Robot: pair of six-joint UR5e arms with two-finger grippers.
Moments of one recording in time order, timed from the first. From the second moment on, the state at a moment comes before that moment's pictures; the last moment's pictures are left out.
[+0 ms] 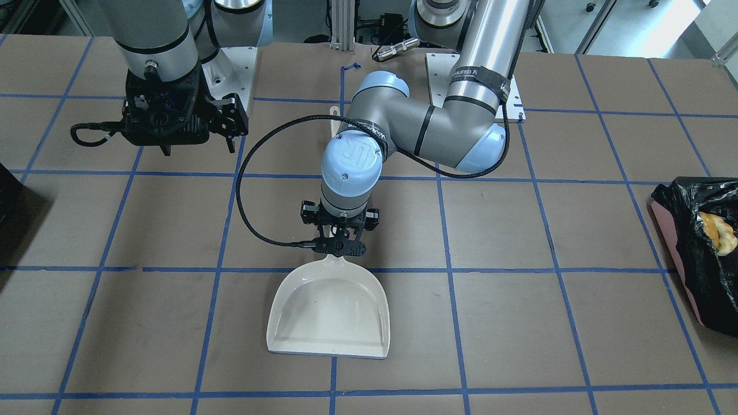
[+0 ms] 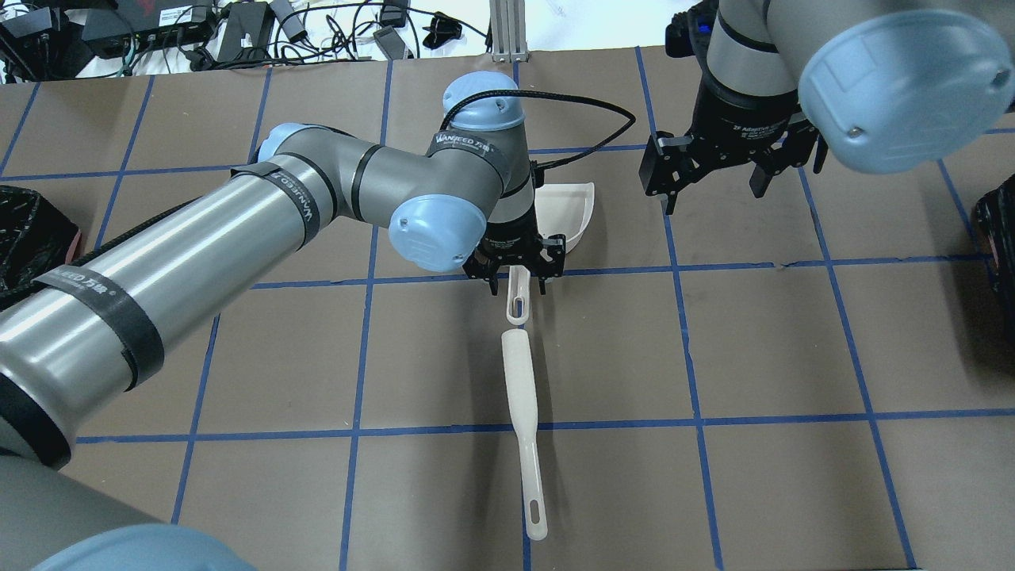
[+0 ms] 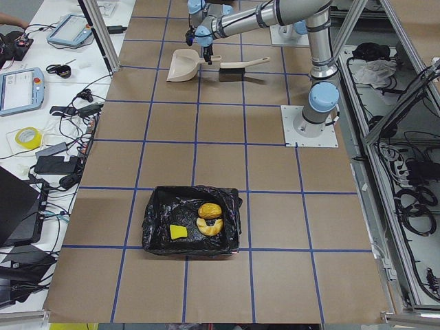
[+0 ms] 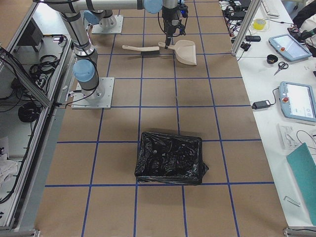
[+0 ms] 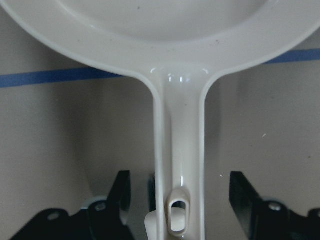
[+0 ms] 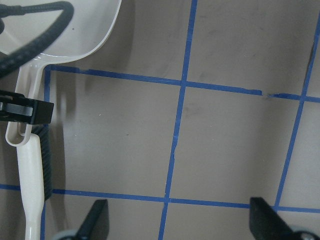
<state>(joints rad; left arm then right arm) -1.94 -2.04 -1.60 -1.22 1.43 -0.29 1.68 -1.54 1.57 -1.57 -1.64 -0.02</state>
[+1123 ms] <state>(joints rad) -1.69 -1.88 -1.54 -1.35 1.56 -0.08 1.68 -1.54 1.57 -1.57 -1.63 -0.02</state>
